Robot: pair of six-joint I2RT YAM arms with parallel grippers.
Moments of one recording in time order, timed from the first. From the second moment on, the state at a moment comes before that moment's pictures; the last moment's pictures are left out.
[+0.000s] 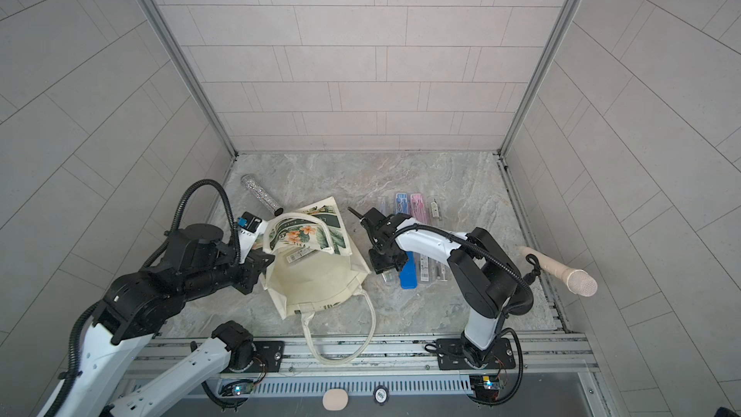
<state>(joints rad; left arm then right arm) -0.52 0.69 1.14 -1.21 0.13 -0.11 0.71 1.75 1.14 -0.82 -0.08 0.40</state>
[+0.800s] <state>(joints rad) -0.52 0.66 1.14 -1.21 0.14 -0.11 0.66 1.75 1.15 -0.84 -0.08 0.40</state>
